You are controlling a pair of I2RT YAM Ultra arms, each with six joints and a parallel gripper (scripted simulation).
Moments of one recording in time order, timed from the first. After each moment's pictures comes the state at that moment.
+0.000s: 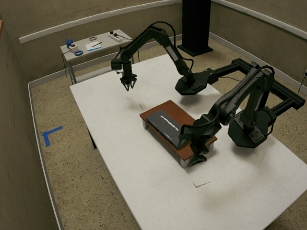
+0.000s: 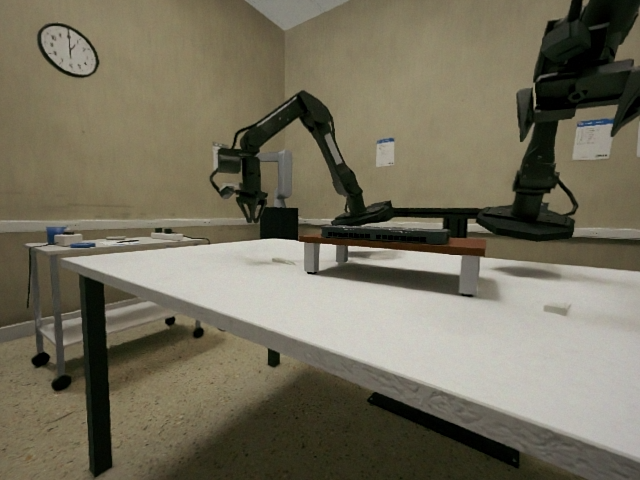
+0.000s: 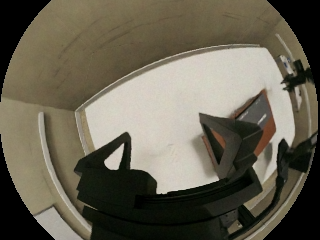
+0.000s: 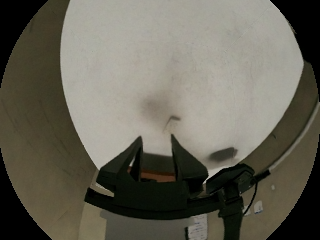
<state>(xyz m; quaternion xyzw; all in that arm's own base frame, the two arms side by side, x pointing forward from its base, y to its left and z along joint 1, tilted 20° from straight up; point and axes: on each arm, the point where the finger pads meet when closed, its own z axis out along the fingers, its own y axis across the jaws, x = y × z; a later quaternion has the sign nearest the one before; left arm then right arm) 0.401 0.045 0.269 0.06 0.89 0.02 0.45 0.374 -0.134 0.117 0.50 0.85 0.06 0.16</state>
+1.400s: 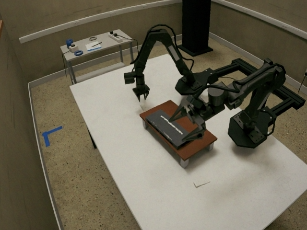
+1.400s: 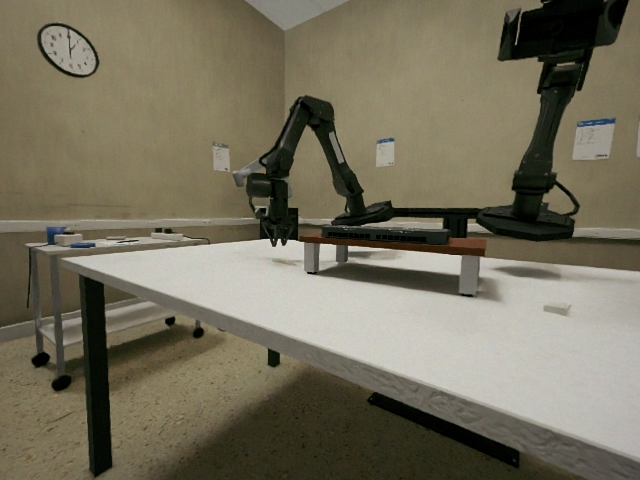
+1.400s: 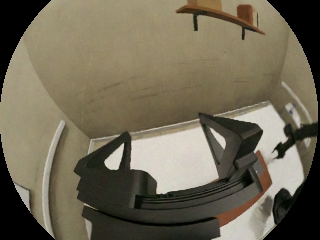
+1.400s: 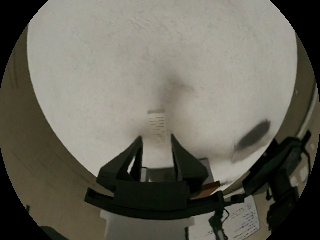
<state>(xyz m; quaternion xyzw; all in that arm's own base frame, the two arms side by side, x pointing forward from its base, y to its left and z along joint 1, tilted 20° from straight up) 0.380 0.000 0.409 0.00 0.70 0.00 0.71 0.339 -0.090 0.020 0.67 0.72 0.05 0.16</state>
